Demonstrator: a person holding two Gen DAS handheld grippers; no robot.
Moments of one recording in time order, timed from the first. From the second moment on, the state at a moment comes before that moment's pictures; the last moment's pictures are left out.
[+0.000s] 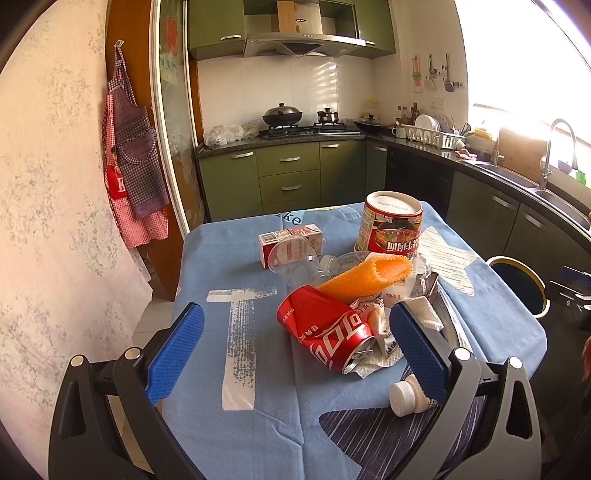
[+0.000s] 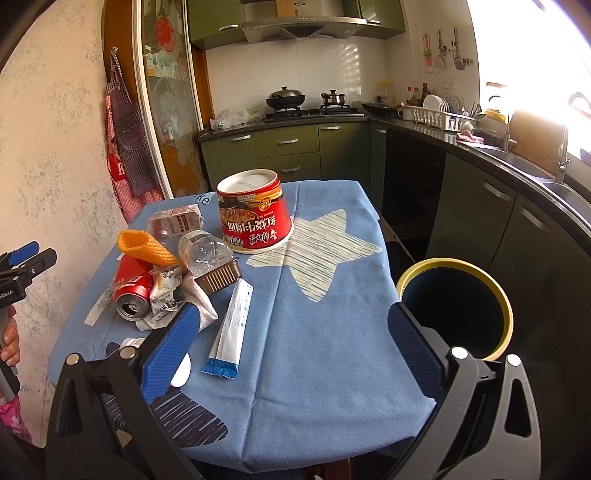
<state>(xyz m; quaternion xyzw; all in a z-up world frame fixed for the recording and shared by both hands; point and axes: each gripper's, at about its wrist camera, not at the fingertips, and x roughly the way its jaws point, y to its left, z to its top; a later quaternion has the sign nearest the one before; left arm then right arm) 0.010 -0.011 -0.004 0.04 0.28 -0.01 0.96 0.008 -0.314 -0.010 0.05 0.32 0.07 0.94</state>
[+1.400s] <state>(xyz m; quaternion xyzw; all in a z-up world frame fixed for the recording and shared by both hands) 0.243 0.059 -0.084 -0.01 0.34 0.04 0.94 0.315 -0.254 -0.016 0.03 0.45 0.08 0.89</state>
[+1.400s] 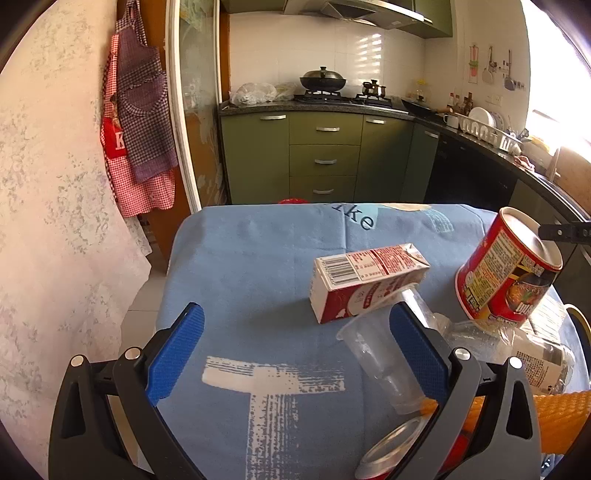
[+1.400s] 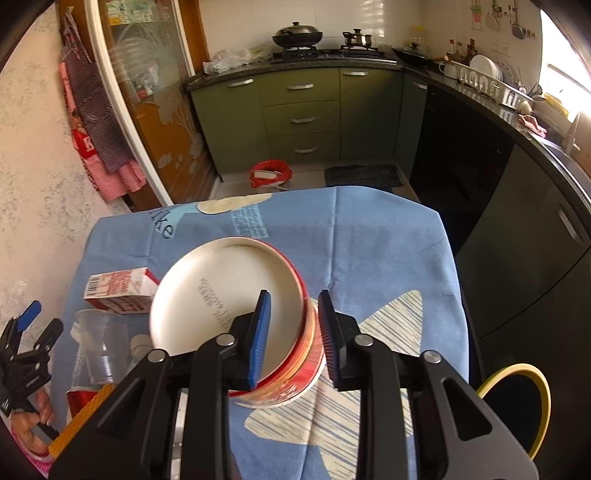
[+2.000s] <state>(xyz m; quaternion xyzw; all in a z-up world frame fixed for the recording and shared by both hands) 0.235 0.056 -0.087 -0.01 0.34 0.03 0.94 0.307 -0.263 0.011 0.07 0.40 0.08 0.91</state>
